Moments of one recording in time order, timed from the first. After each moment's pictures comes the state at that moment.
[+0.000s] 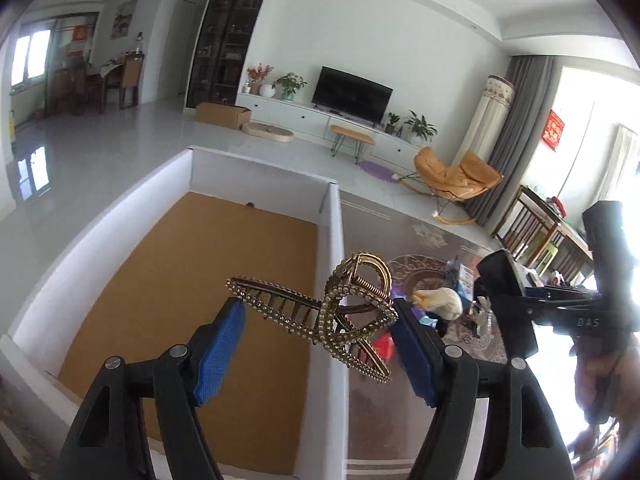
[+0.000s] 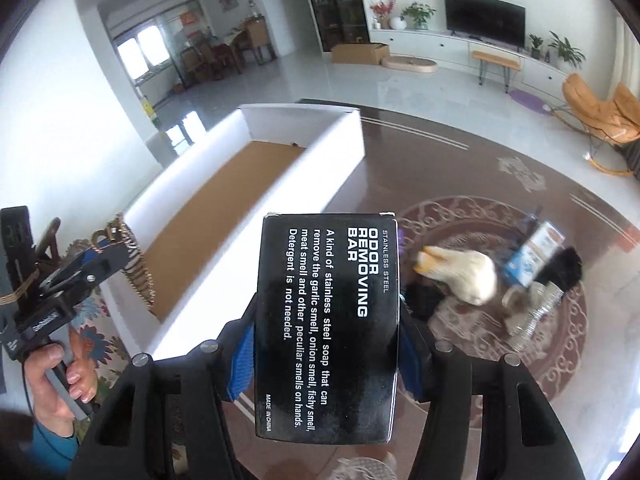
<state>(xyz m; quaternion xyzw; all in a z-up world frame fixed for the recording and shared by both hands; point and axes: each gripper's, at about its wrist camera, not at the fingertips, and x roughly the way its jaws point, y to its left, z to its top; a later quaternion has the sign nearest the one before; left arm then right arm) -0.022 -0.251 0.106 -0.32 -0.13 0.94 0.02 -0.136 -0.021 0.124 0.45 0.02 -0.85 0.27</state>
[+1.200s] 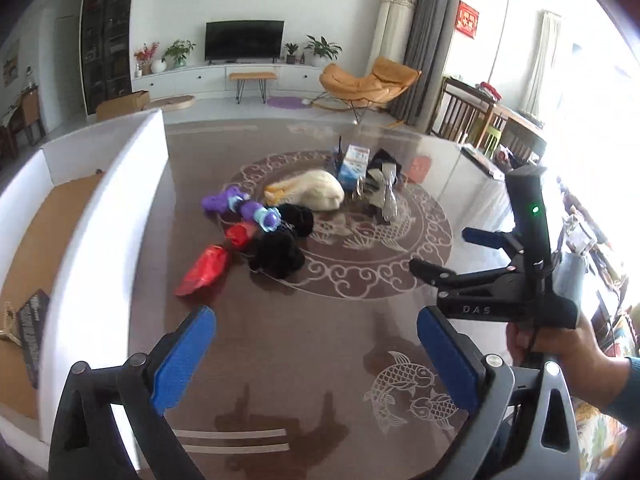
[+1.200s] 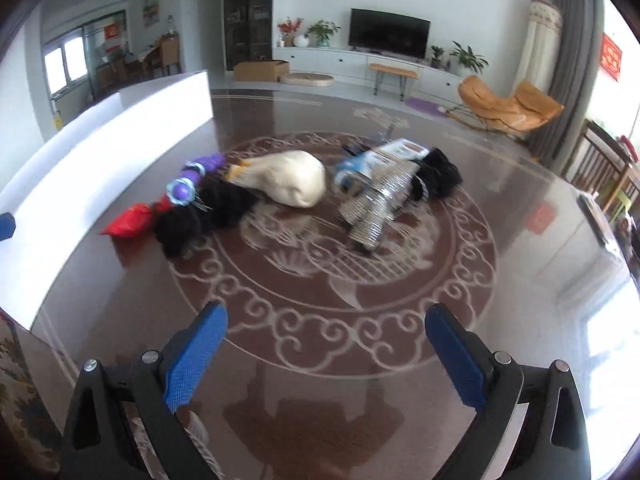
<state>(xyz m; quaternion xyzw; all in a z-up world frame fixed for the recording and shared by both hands) -0.033 -0.013 0.022 -0.41 0.01 0.89 0.18 -0.078 0.145 -0.001 0.42 0.05 -0.91 0.04</state>
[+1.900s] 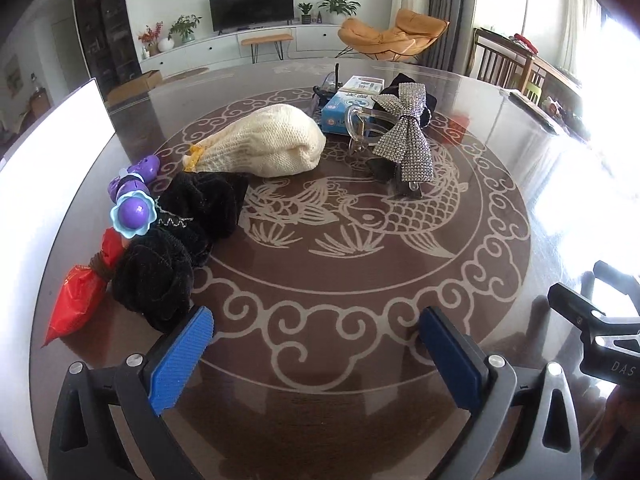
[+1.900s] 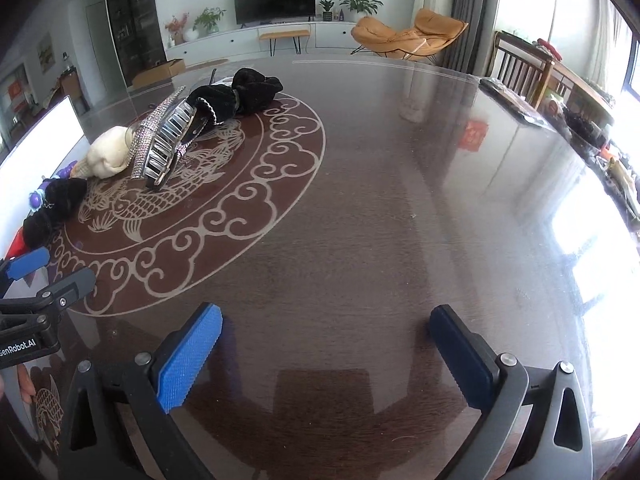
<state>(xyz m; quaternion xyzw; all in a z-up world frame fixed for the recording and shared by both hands) -0.113 0.086 -0.054 -0.45 0.06 0.88 0.12 -0.059 0.263 -0.039 0.46 -0.04 -0.88 -0.09</state>
